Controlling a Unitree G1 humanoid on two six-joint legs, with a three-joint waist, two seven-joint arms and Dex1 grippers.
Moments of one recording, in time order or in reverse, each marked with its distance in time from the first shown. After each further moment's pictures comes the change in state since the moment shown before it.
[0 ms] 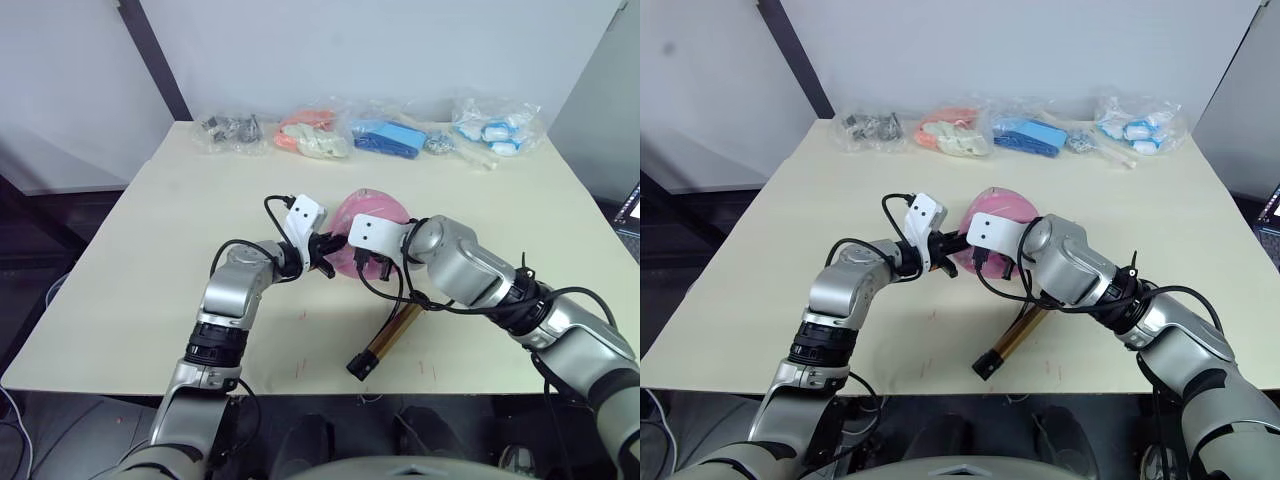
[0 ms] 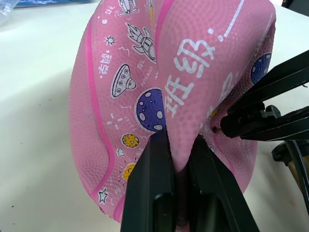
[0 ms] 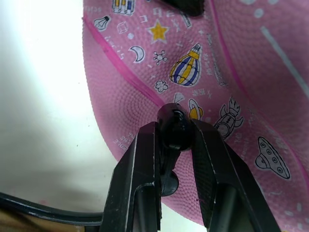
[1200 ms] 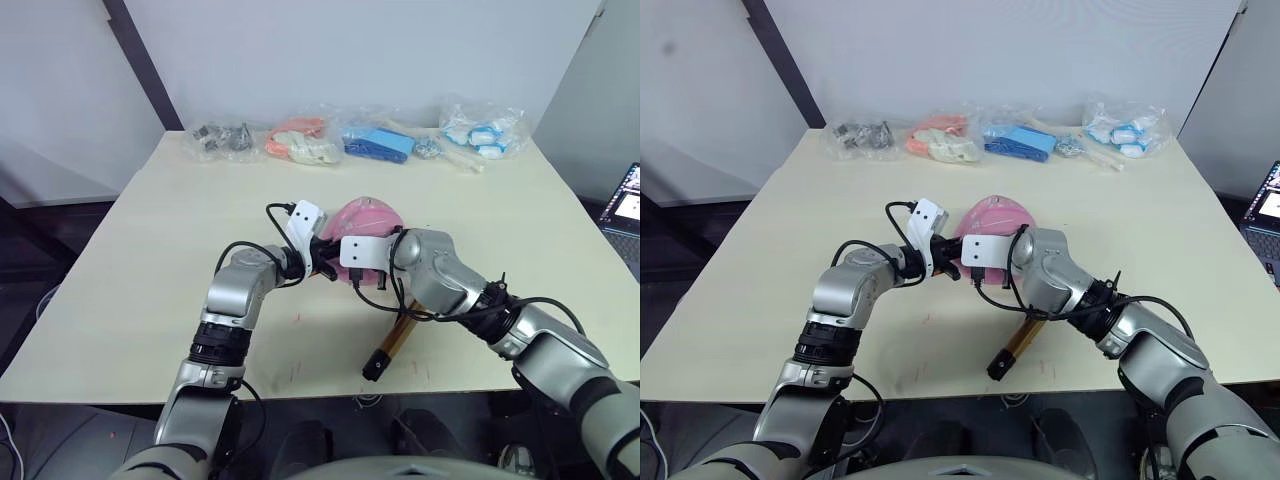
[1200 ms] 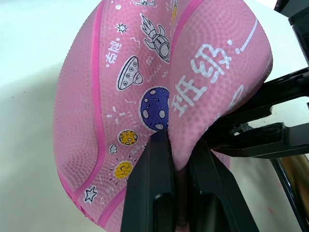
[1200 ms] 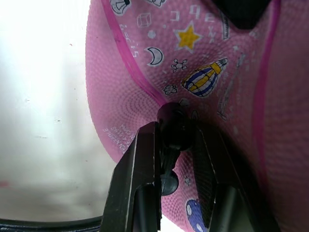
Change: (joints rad) left arm -0.005 -0.019 0.016 0.035 -0.032 0.062 0.030; right arm 0.054 0.137 0.021 0.232 -0.325 -0.252 0.114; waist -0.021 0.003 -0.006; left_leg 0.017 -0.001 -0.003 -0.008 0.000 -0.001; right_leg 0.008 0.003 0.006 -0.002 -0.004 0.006
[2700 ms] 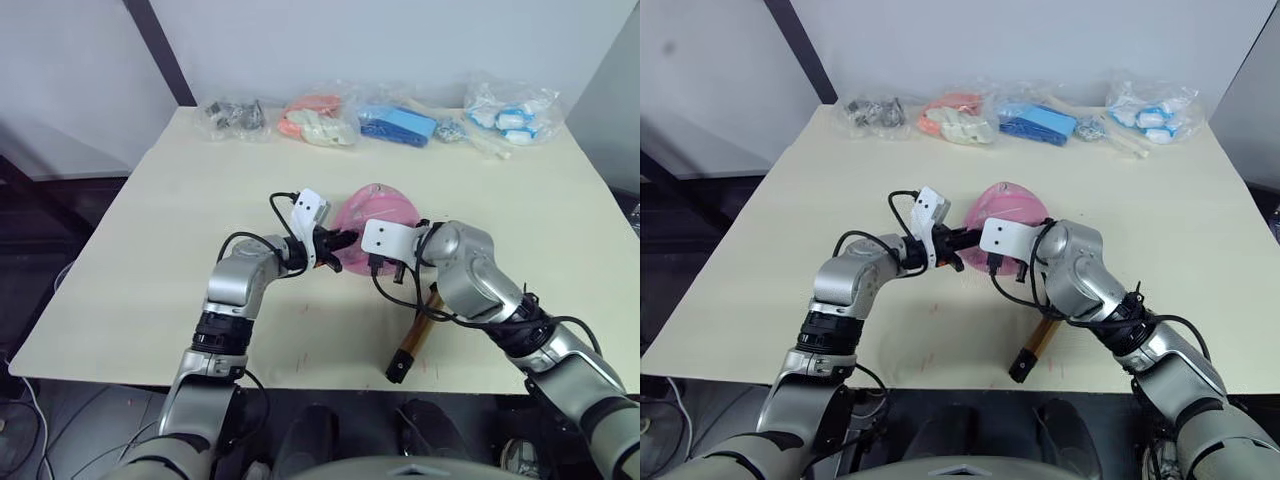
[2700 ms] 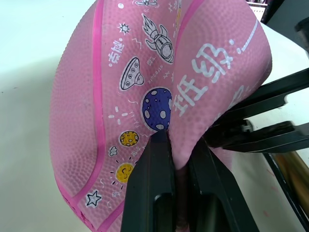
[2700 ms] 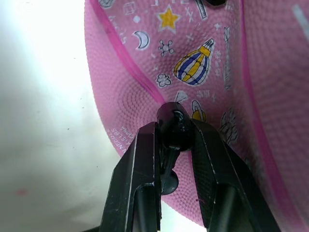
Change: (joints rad) left arm -0.063 0.005 0.011 0.059 -0.051 -0.046 -0.064; right arm 0.111 -0.083 -0.209 -0.311 -0.077 0.140 0.149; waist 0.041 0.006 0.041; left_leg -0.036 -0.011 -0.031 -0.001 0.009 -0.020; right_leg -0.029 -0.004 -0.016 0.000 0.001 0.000
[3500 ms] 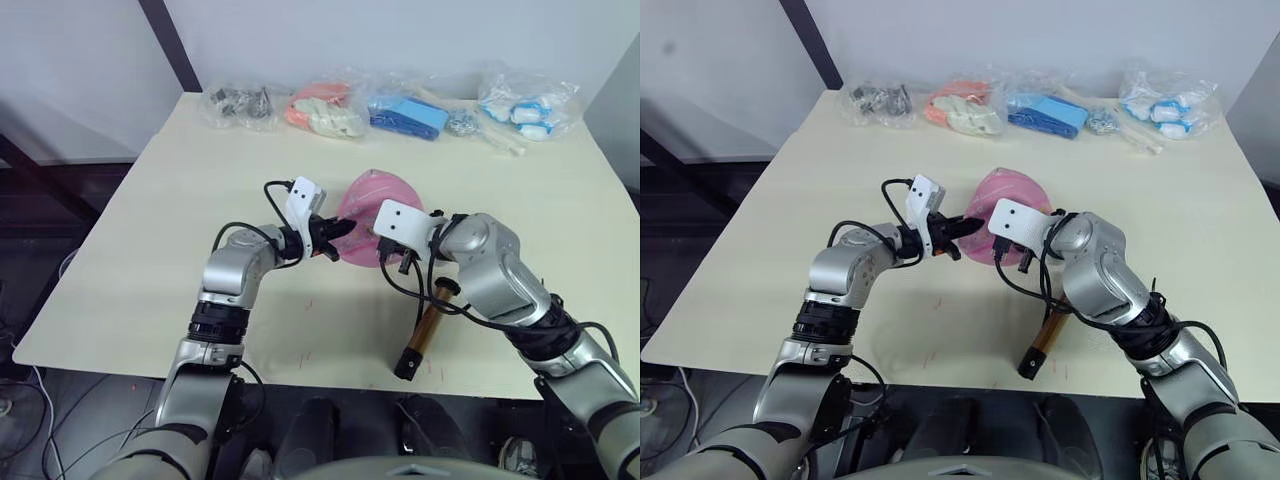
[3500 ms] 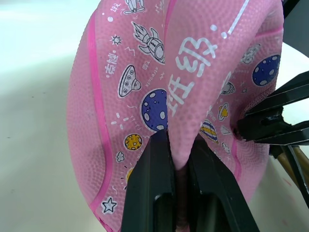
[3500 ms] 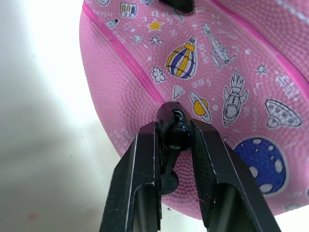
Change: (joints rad) left arm -0.046 0.027 0.007 0.042 -0.028 -0.040 0.001; right arm 0.048 -0.031 -0.137 -0.154 0.143 0.059 -0.084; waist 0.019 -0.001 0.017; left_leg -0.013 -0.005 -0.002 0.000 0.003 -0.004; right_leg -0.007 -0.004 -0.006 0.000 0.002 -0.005
